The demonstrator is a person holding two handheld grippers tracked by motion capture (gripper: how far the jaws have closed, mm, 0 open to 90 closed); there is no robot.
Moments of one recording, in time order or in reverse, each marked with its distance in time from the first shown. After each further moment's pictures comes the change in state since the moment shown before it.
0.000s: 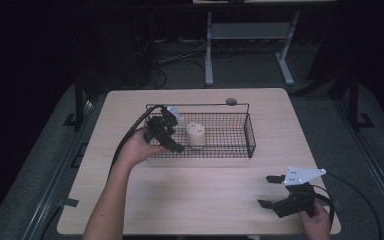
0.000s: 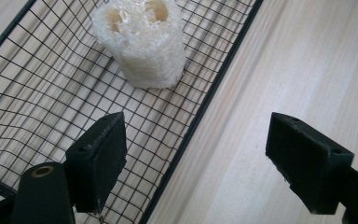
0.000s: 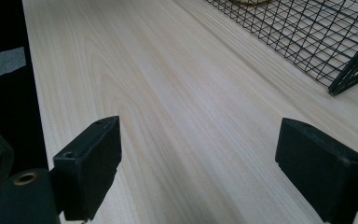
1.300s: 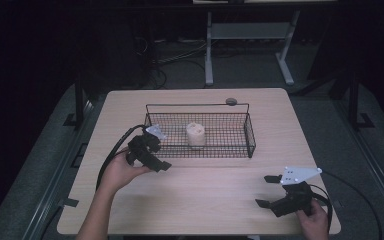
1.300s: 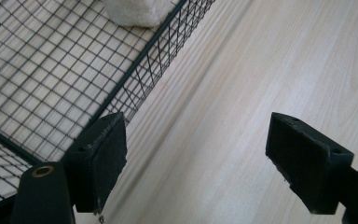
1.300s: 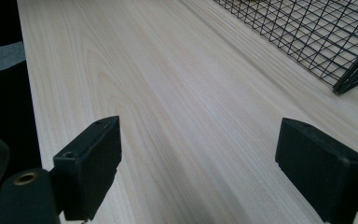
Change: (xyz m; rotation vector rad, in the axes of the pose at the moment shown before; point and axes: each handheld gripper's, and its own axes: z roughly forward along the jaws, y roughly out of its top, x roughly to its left) left arm -0.023 -0.069 -0.010 -0.043 0.014 -0.065; right arm 0.000 0.002 0.006 0.017 -0.008 -0.006
